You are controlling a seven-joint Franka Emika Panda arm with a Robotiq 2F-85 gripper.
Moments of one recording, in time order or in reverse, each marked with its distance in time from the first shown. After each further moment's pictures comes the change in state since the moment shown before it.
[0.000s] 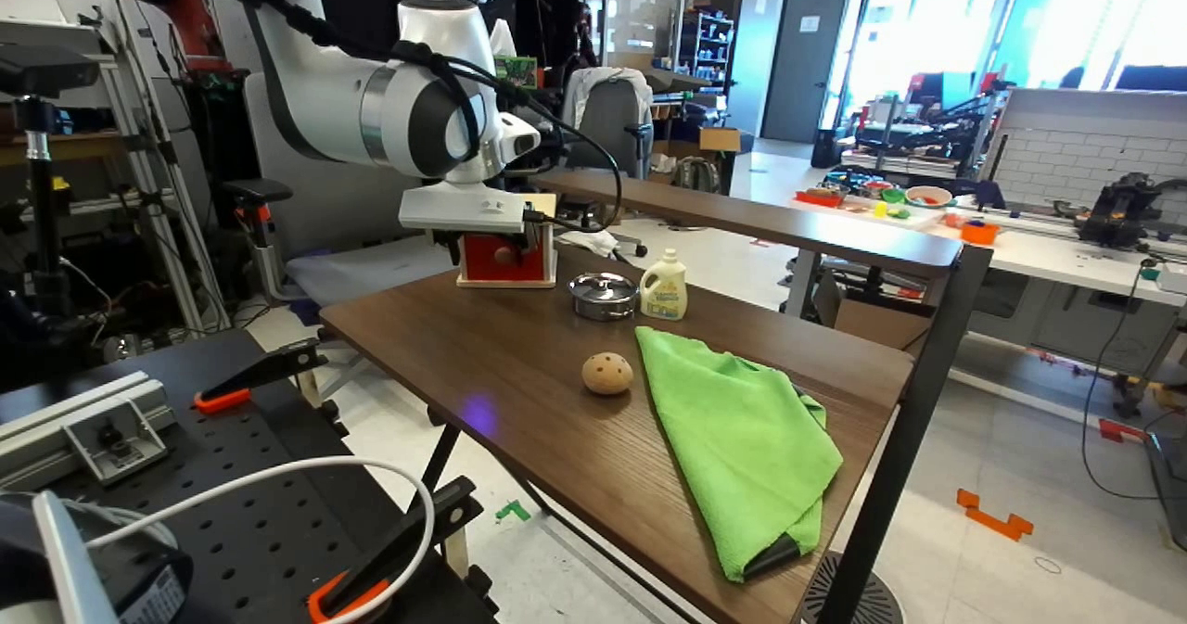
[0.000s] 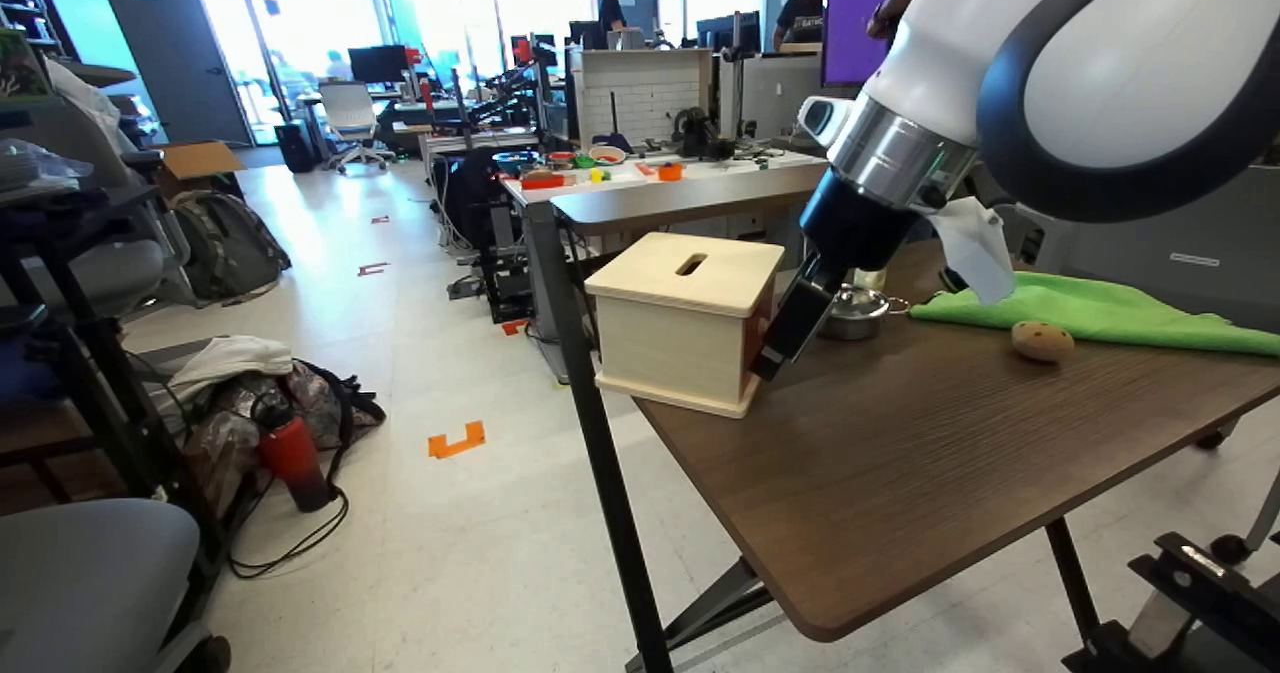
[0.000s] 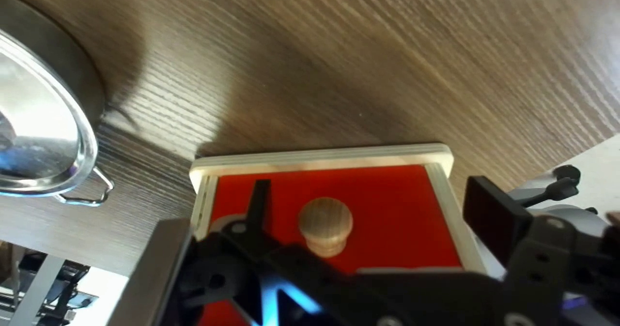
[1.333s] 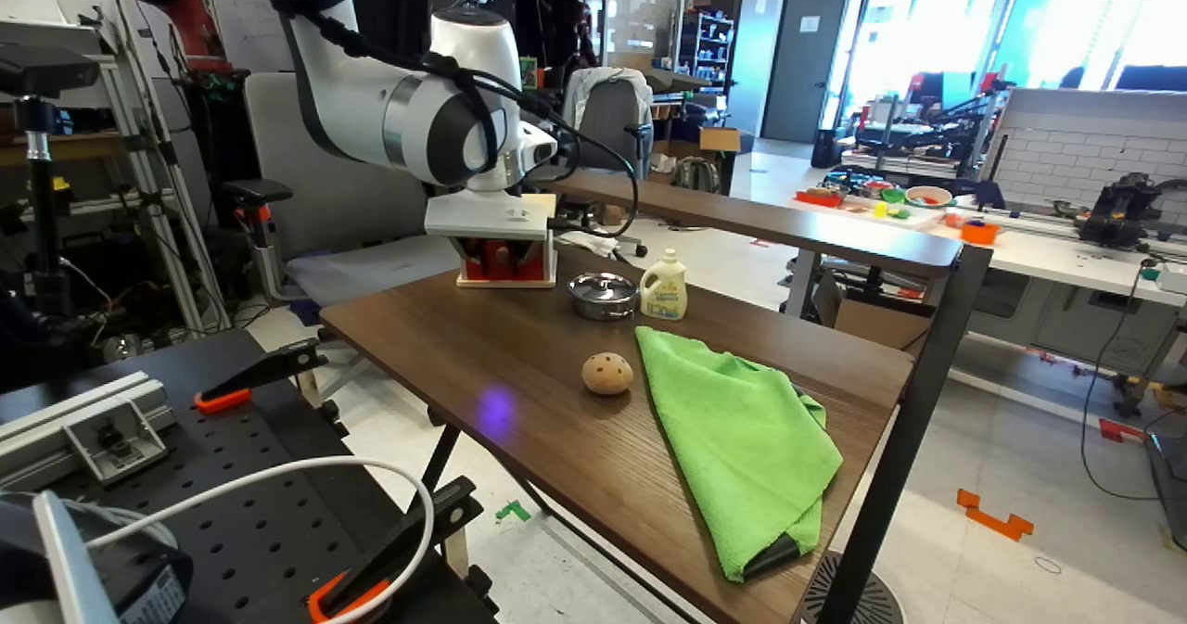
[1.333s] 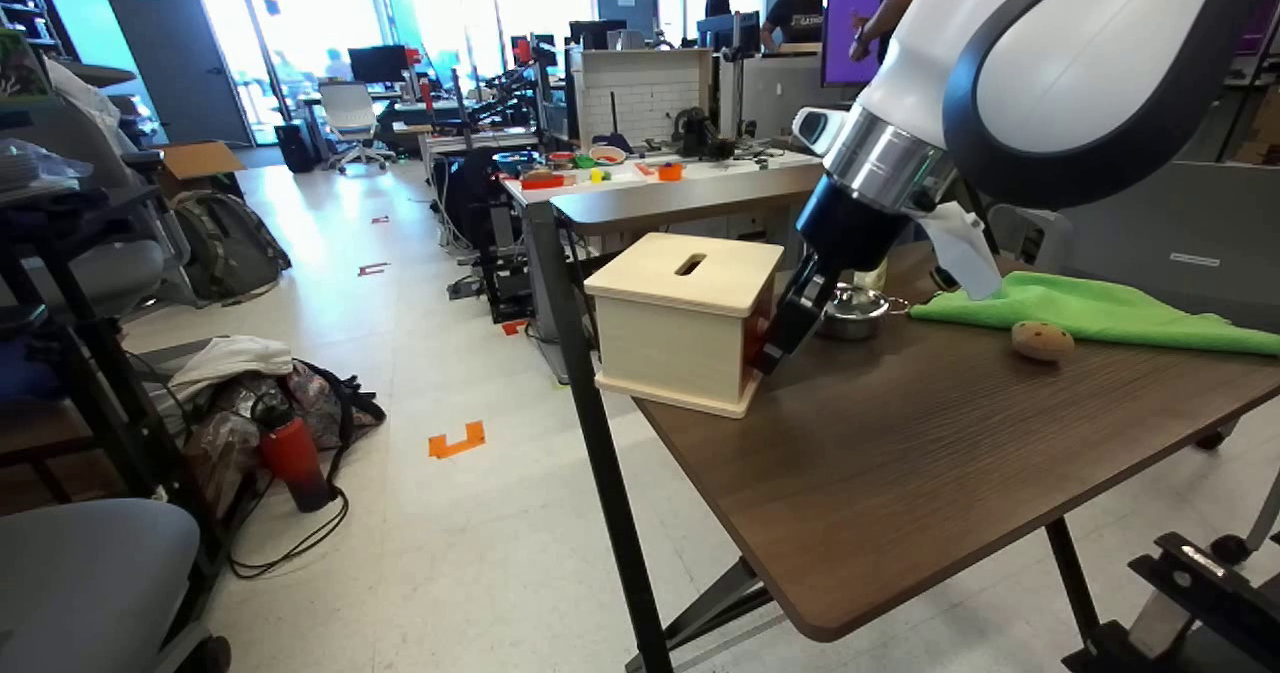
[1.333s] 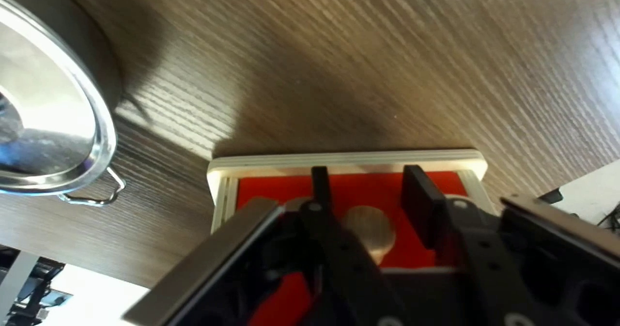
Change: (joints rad) arm -0.078 0.066 0.068 0.069 0.037 -0.050 -0.142
